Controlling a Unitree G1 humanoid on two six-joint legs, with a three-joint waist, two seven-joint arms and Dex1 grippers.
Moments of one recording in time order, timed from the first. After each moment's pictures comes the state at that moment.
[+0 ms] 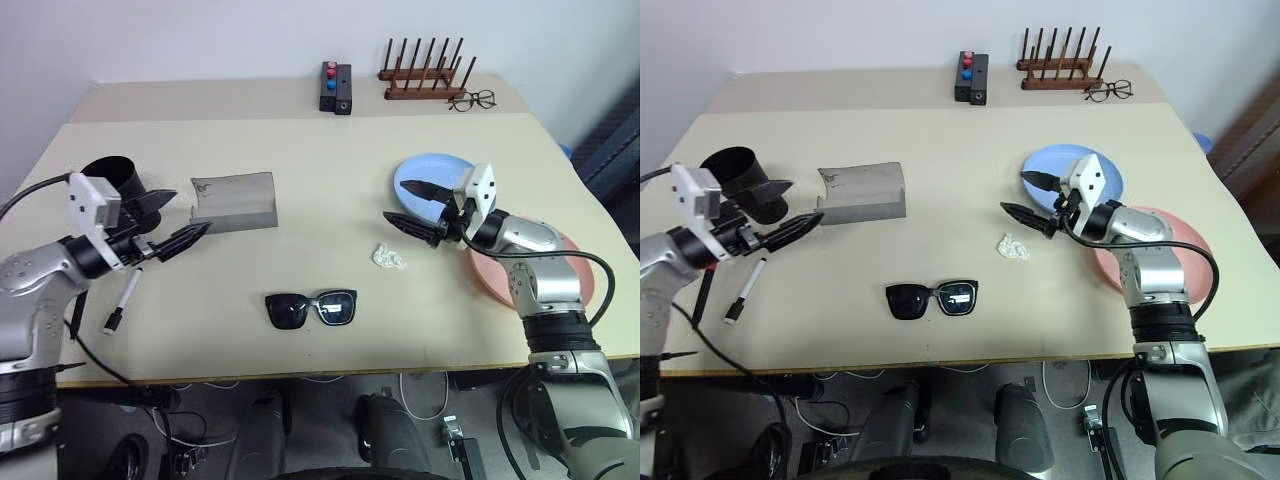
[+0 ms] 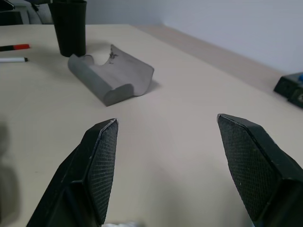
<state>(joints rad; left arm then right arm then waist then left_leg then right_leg) -0.17 0.80 0.39 -0.10 -0.58 0.44 -0.92 -0.56 -0.54 -0.04 0.24 0.37 0.10 1.05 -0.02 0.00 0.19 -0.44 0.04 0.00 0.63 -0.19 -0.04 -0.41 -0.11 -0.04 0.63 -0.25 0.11</state>
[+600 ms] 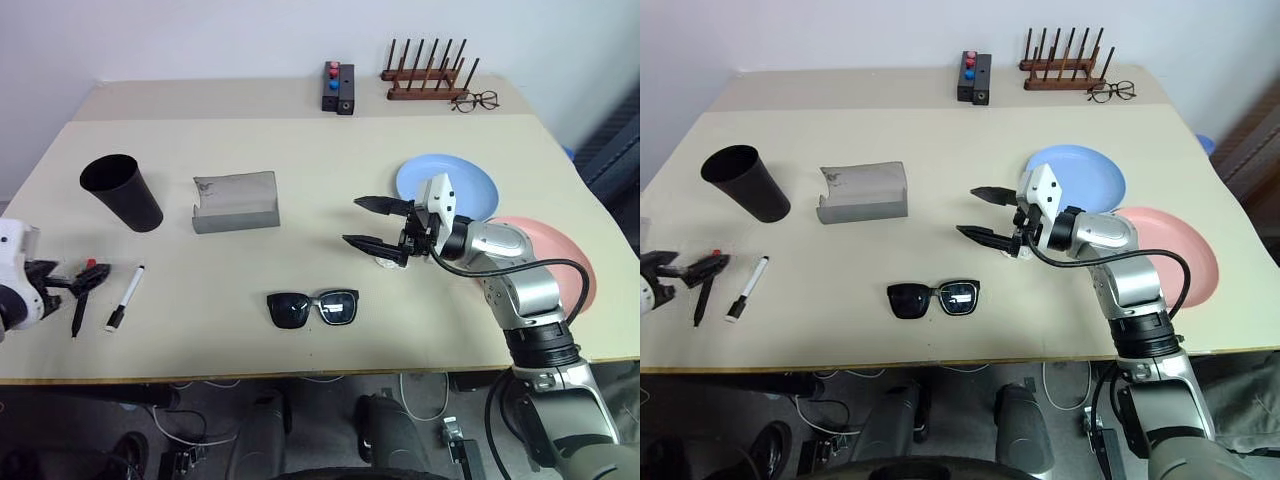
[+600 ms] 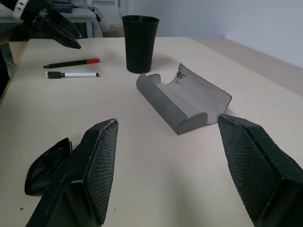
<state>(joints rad) 0.02 0.93 0.66 -0.24 -0.54 1.12 -0.42 -0.52 -0.49 0.06 0.01 0.40 0.23 1.05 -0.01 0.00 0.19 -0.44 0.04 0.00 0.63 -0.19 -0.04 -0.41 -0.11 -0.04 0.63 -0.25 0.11</state>
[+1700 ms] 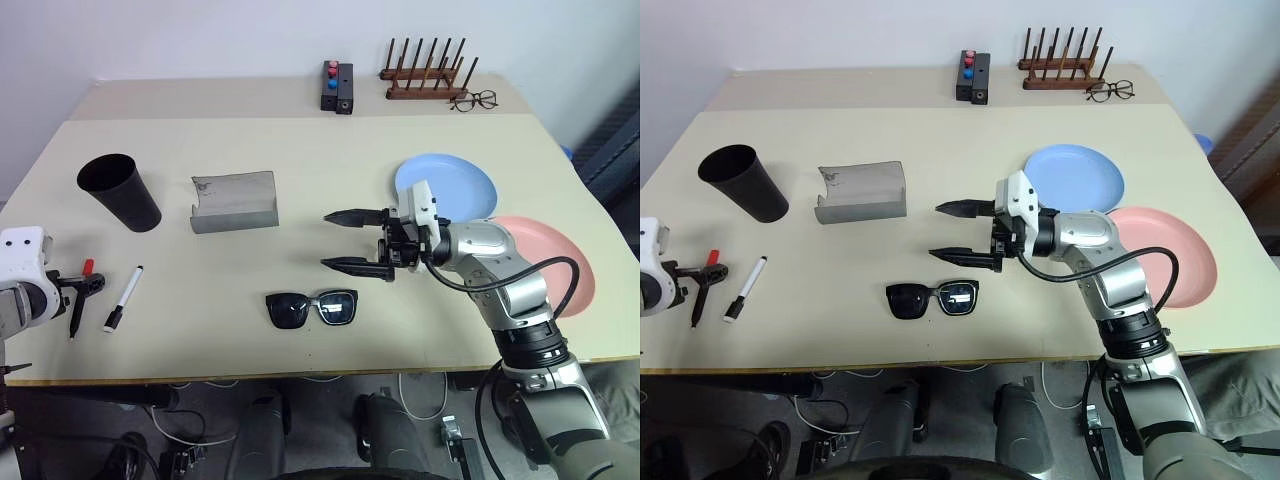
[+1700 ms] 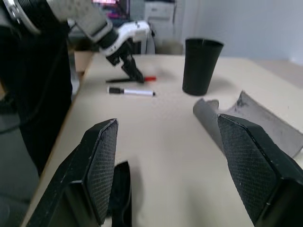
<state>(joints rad) -0.21 0.89 0.48 0.02 -0.39 1.23 -0.31 -0.54 -0.46 0.12 -0.09 0.48 0.29 1.16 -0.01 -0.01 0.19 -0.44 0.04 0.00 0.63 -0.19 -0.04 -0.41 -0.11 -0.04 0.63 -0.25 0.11</state>
